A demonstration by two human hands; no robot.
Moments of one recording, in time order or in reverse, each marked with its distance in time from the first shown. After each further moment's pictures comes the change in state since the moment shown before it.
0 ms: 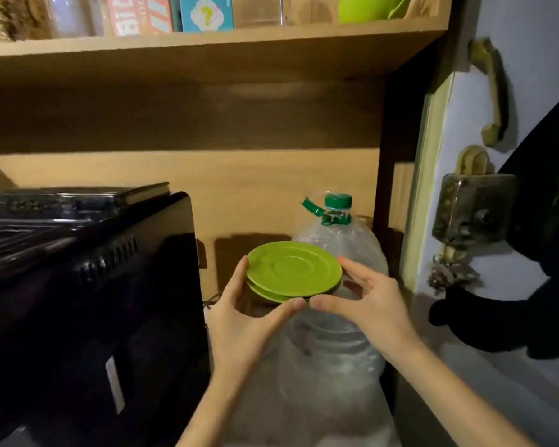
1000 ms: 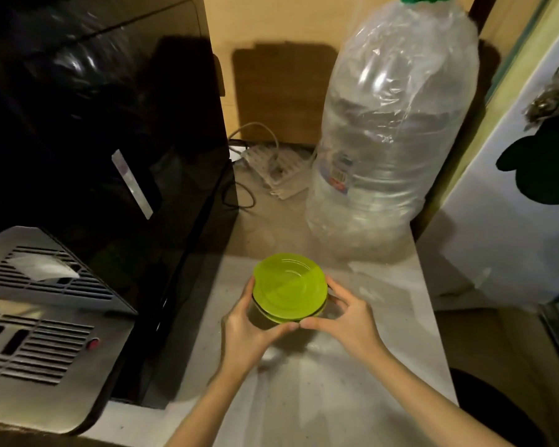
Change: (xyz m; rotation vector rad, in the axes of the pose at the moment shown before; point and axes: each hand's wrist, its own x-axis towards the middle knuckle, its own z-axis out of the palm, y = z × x) left_hand -0.175 -0.176 -0.095 0.439 -0.173 -0.491; right_hand -0.186 0.201 0.103 -0.013 -0.160 0.572
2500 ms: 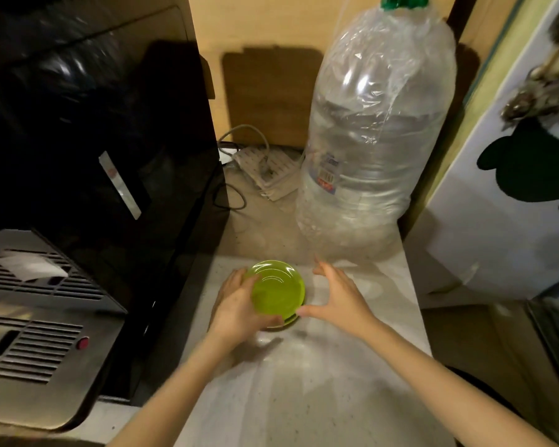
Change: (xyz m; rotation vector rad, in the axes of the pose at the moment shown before) left_hand 0.033 0.015 -0.004 0.573 -0.329 0.007; right_hand 0.025 -0.007 -0.017 -0.589 -0.117 -0.052
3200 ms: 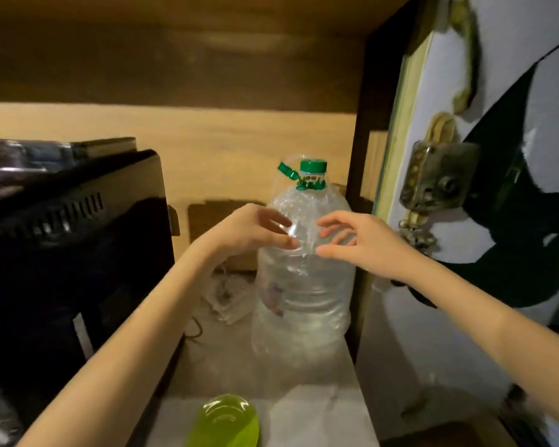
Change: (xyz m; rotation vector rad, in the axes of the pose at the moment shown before) left_hand 0.037 0.235 -0.213 -0.226 -0.062 0.510; right_hand -0.011 -0.143 -0.280 -0.098 0.281 -0.279
